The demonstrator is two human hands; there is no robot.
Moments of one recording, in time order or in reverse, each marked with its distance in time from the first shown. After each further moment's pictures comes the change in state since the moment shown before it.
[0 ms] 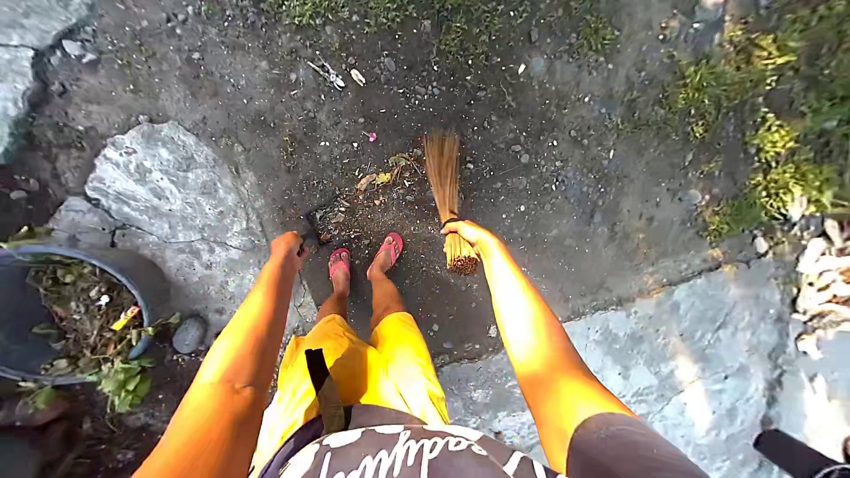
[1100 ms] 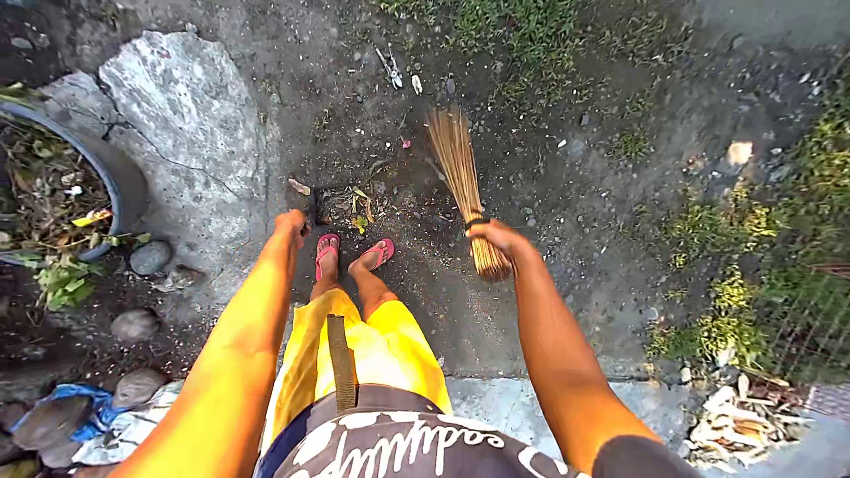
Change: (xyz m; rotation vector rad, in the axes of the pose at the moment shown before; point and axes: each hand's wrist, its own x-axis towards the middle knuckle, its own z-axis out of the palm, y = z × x) left_hand -0.001 0.004 0.006 -0.169 0.112 -0.168; right_hand -0.032 -0.128 -0.053 -0.454 -0.020 -0.128
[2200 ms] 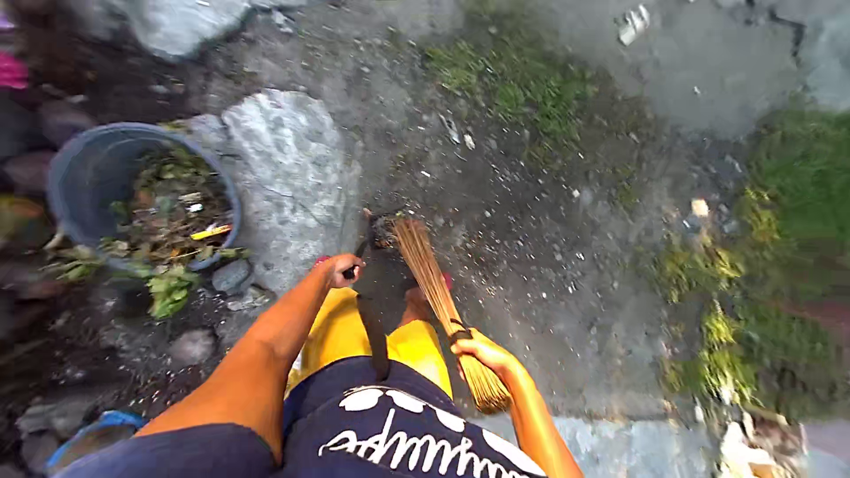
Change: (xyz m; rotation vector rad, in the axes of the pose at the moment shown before) left_hand 0.083 -0.019 -0.321 0.046 -0.748 -0.147; right_hand -0.229 -0.012 0.440 0.114 -0.181 0.126
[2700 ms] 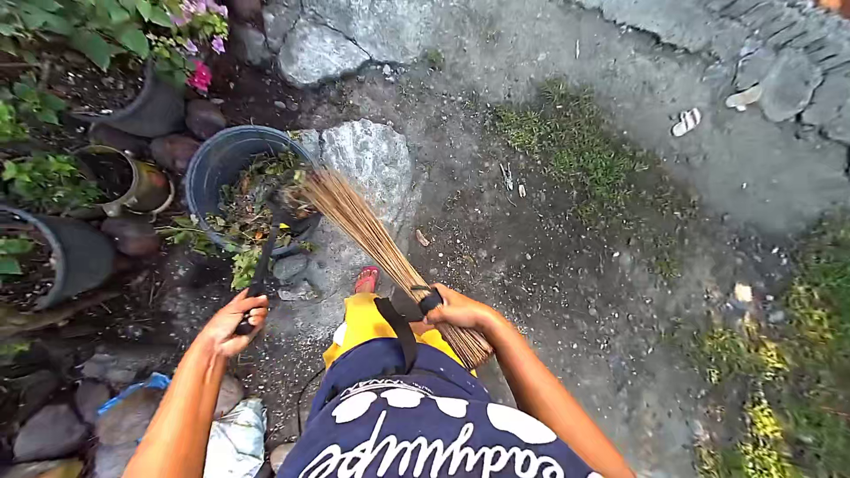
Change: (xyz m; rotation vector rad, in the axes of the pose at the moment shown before) left_hand -0.280 -0.149 -0.302 -0.641 0.239 0.468; right_hand -0.040 -0.162 0.227 -0.707 -0.184 -0.330
